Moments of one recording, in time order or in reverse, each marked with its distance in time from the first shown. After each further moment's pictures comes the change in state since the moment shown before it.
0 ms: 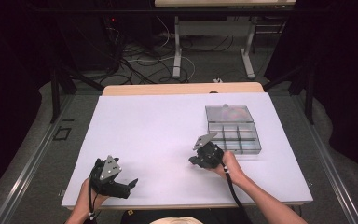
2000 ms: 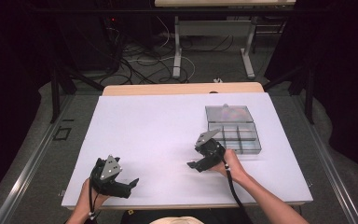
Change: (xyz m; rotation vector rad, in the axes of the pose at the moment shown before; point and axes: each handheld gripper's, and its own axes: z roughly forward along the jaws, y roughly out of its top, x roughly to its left) left arm -0.002 0.002 0.002 -0.019 0.002 -0.004; right arm -0.007 0.003 -0.005 -0.029 -0.011 0.027
